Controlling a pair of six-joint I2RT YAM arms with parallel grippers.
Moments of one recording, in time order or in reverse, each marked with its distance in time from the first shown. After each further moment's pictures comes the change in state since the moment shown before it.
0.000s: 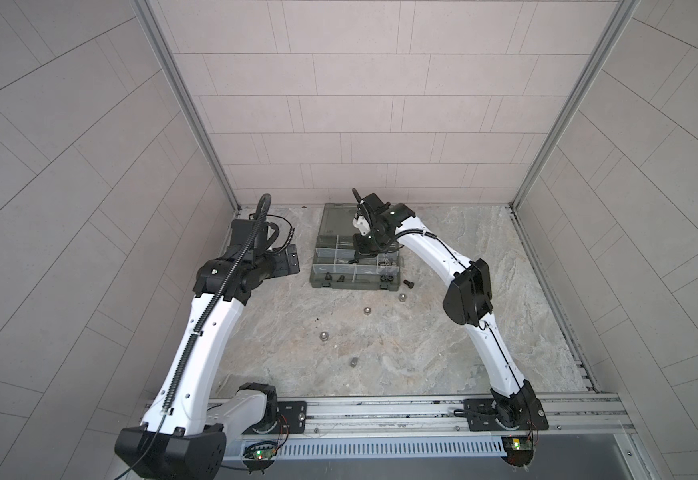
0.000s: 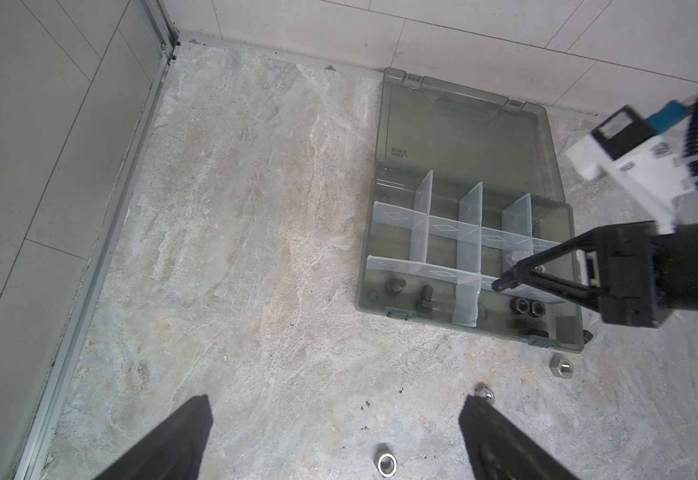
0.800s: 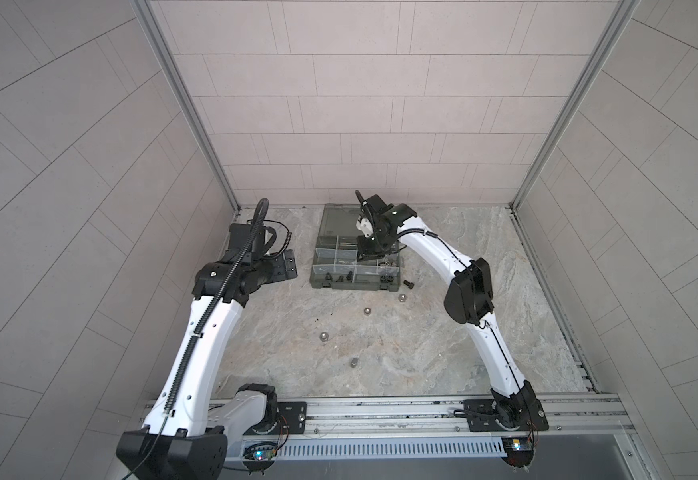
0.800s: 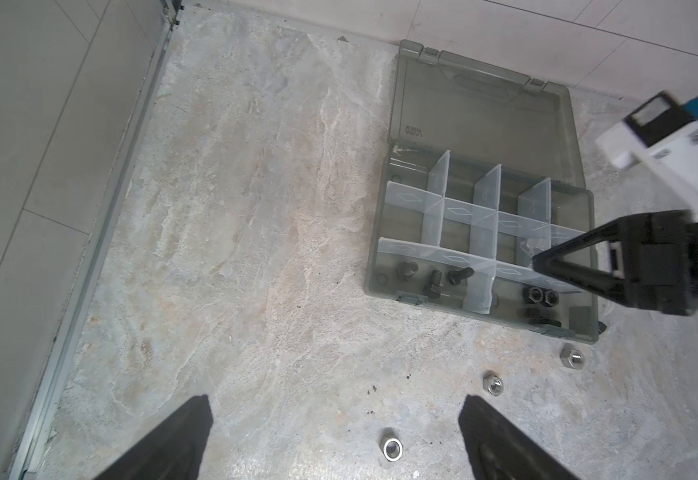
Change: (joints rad) left arm 0.025 0.007 -0.033 -0.002 0.042 -0.001; right arm -0.048 -0.089 -0.079 -0.060 0.051 -0.062
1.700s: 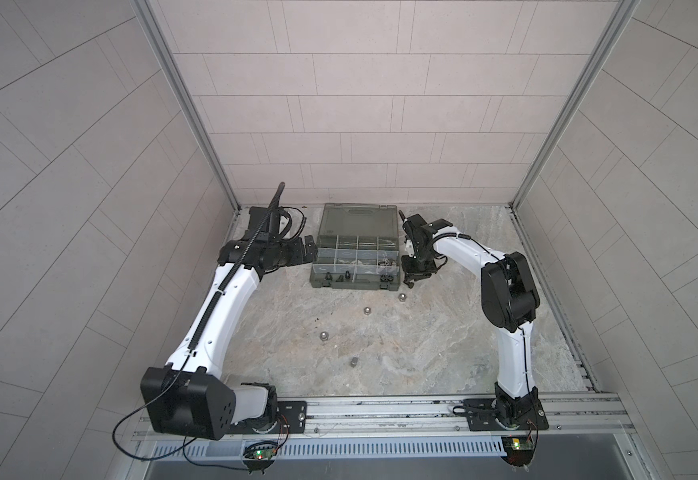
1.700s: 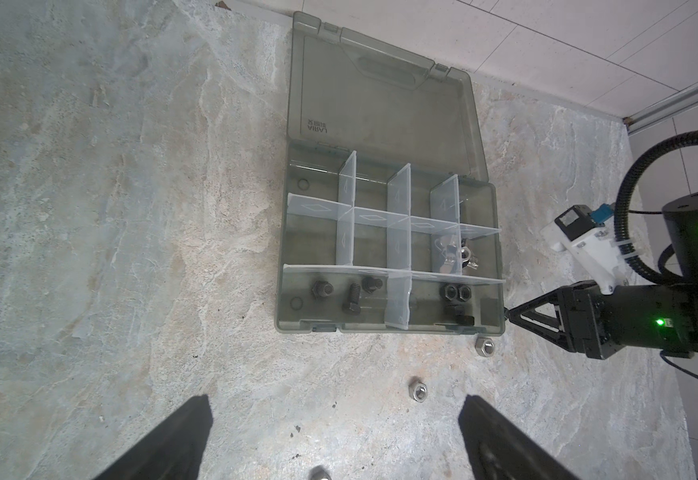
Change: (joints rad) left arm -0.024 0.202 0.037 0.159 0.239 -0.015; right arm -0.166 -0.230 -0.632 0.137 0.109 -0.071
